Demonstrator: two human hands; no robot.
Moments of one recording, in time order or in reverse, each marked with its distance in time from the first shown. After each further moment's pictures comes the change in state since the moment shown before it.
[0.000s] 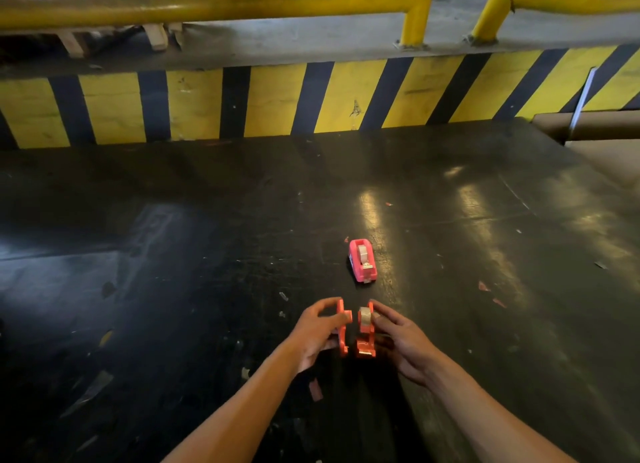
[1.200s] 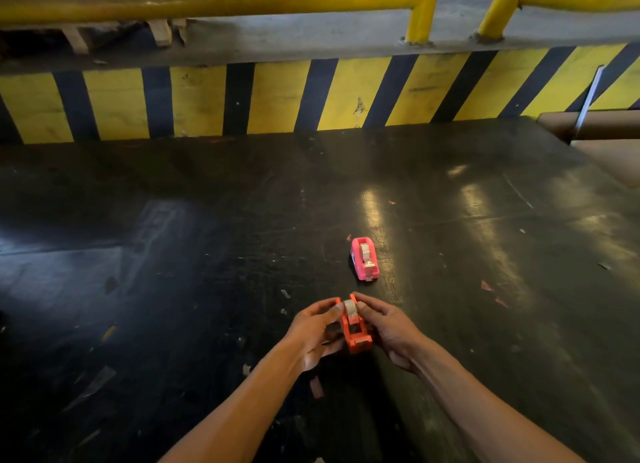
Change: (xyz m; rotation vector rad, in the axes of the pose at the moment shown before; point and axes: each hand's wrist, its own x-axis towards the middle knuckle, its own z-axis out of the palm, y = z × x) left_hand -0.008 0.003 0.002 -0.220 0.121 -0.093; right_hand 0.013 -0.006 0.023 -0.278 -0.037 -0.063
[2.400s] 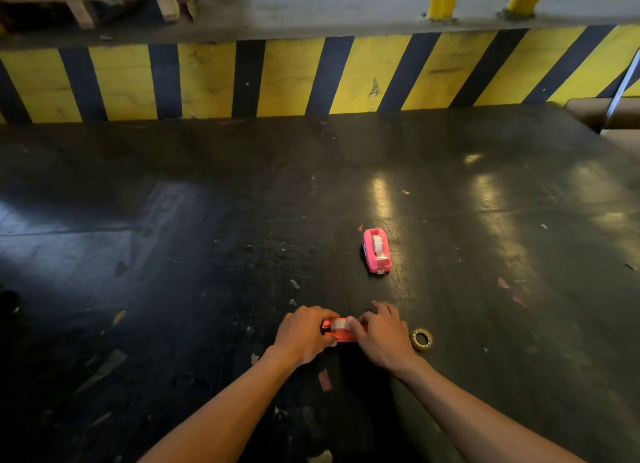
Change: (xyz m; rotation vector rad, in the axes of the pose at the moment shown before) left_hand 0.026 -0.014 -0.043 1.468 0.111 0.449; right_hand 0.025 0.033 0.019 -1.171 0.162 -0.144
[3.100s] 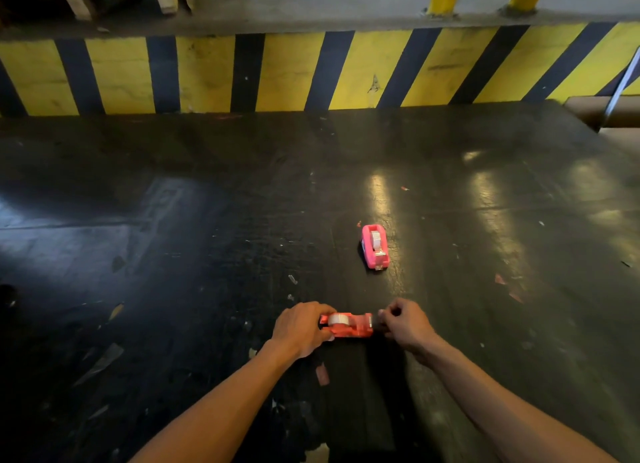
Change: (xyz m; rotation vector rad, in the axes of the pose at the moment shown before) left_hand -0.001 0.003 -0.003 0.005 -0.031 -0.013; right_hand 0.007 0.035 -0.018 0.525 0.091 0.285
